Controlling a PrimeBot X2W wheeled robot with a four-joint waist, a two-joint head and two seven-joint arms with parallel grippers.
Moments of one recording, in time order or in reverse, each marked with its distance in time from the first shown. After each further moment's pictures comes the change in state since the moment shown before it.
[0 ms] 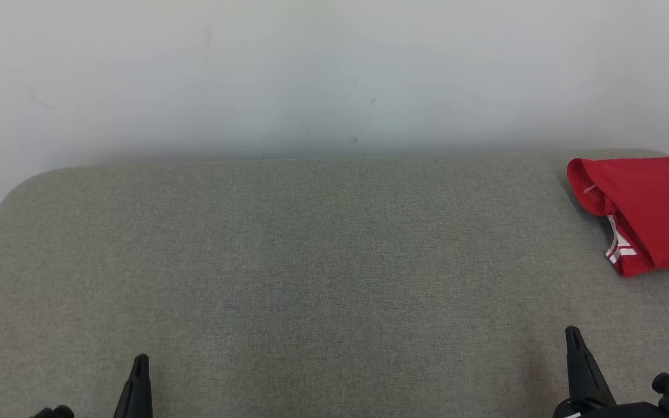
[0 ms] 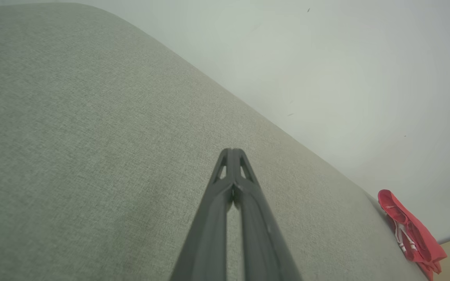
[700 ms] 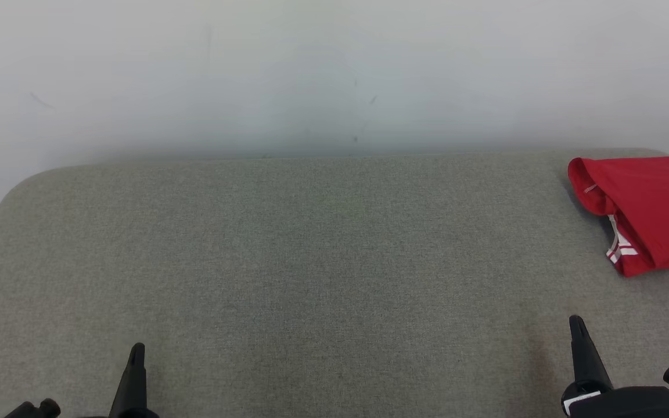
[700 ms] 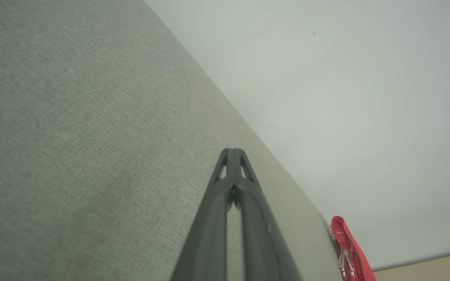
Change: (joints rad) left arm -0.044 -0.001 0.020 0.018 -0.278 -0.009 0.075; right arm -0.050 0.000 -0.017 0.024 0.290 0.000 0.057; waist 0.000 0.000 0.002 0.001
